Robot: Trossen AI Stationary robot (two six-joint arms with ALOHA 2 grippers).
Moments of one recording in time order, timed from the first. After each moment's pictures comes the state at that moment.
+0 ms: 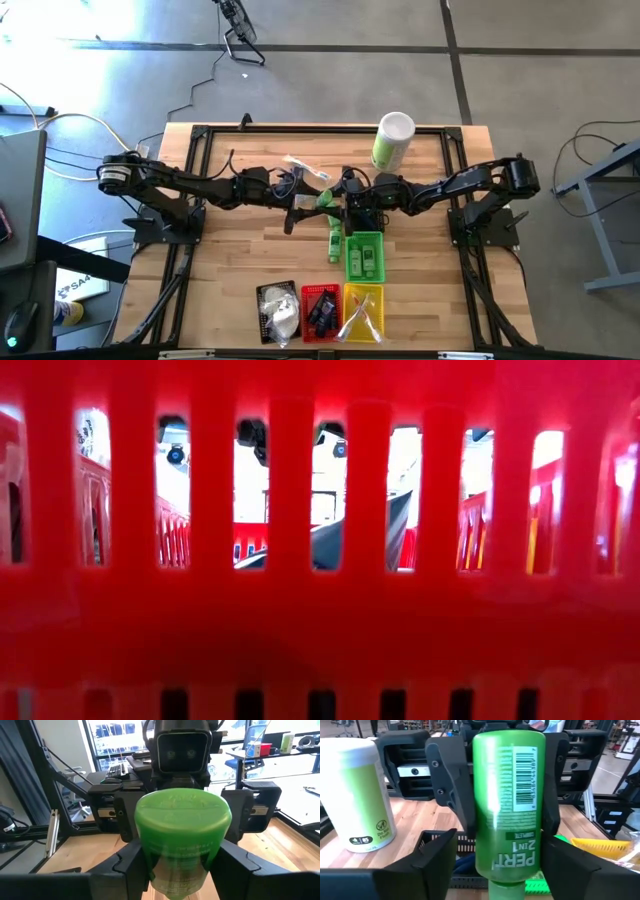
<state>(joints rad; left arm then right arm) 0.08 1.41 0.66 0.69 0.13 -0.06 -0.02 1.60 0.77 0.82 -0.06 0.11</state>
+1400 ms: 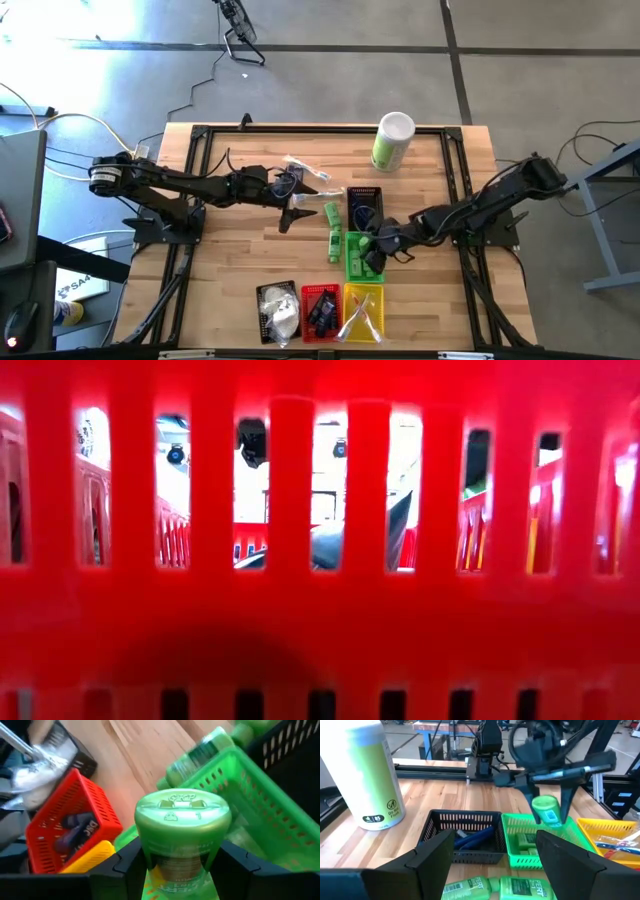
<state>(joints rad) 0.08 1.33 0.66 0.50 0.11 -0.03 0.34 1.40 0.77 -0.20 0.11 1.00</state>
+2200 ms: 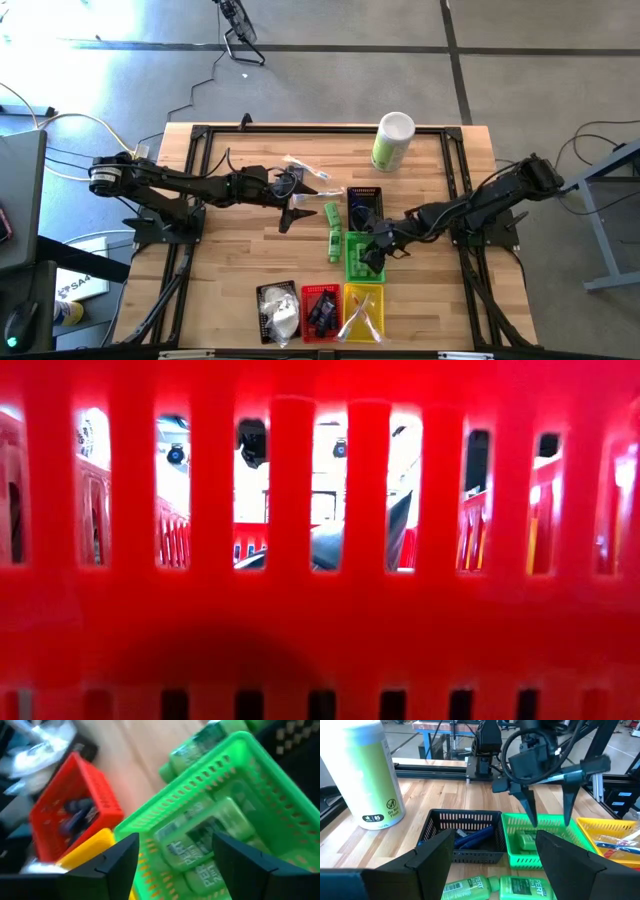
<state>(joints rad) 0.08 1.33 0.66 0.49 0.11 -0.03 0.29 1.43 0.77 -0.20 -0.03 0.95</state>
